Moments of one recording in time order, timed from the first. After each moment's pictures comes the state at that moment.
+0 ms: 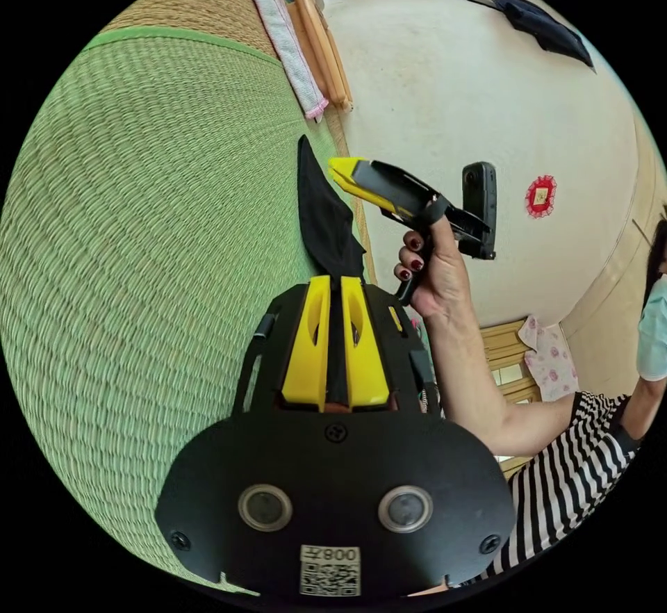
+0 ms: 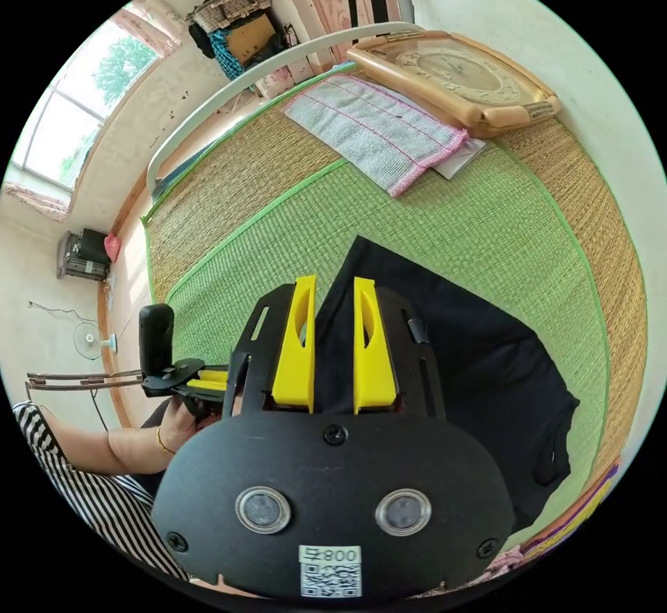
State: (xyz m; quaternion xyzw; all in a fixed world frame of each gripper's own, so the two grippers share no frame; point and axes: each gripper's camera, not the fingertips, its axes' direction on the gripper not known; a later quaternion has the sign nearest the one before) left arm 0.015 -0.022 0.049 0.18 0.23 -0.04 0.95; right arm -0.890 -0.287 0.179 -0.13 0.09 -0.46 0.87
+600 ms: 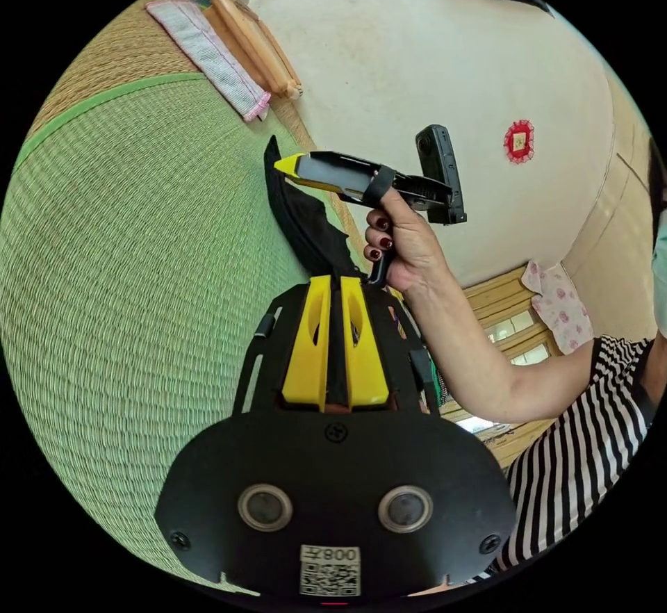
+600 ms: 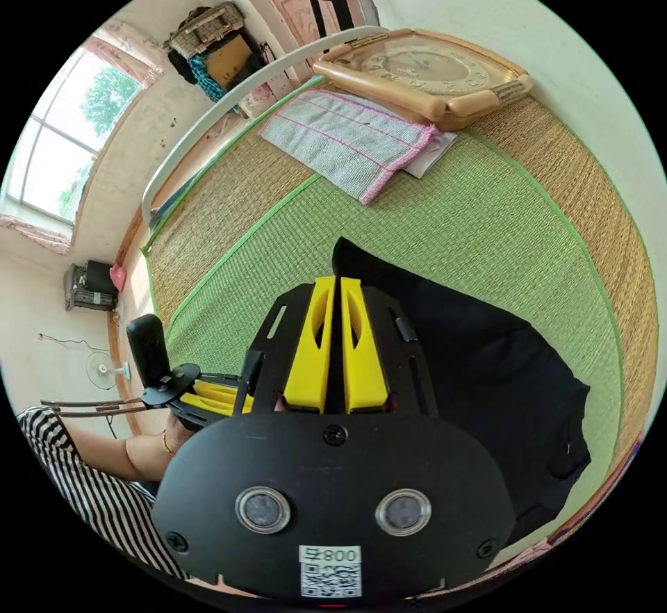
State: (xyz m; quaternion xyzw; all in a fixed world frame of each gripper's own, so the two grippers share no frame) left arm -0.006 -0.040 0.056 0.17 0.21 0.10 0.96; right arm -0.868 -0.352 0.110 -0.10 0.03 -0.41 0.91
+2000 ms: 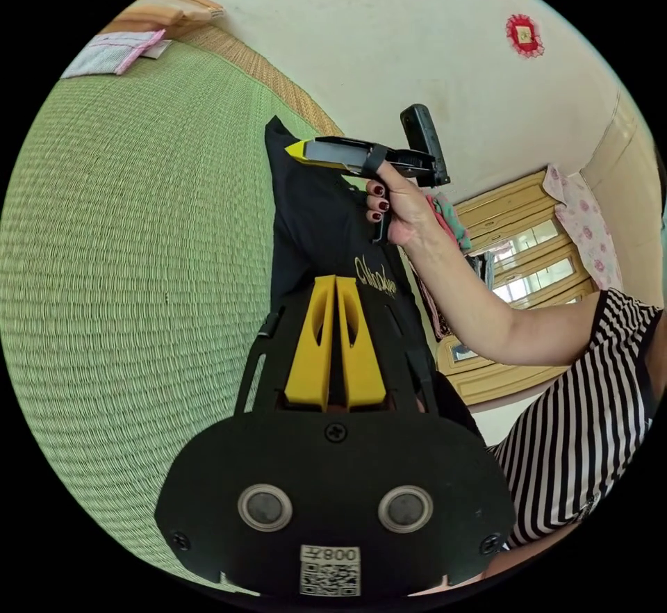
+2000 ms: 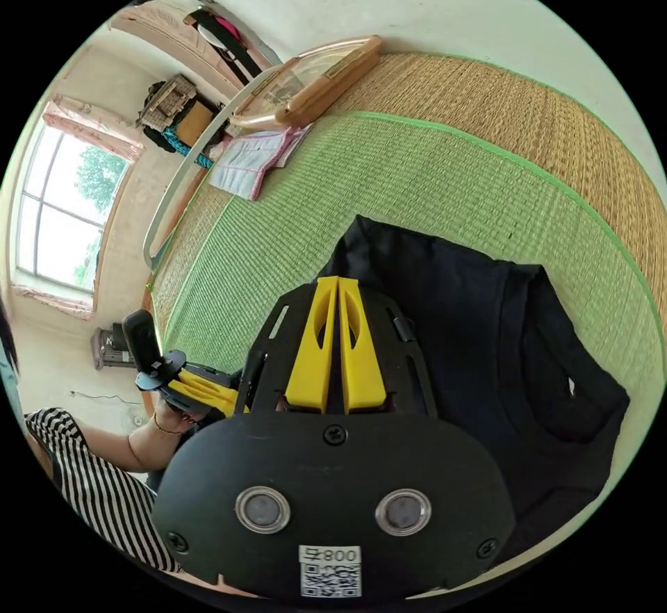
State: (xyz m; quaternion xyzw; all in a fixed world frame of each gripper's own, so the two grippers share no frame) left arm 0.073 -0.119 0.121 0.00 0.14 0.19 0.97; right arm -0.643 -0.436 0.109 -0.07 0.00 -0.32 0.95
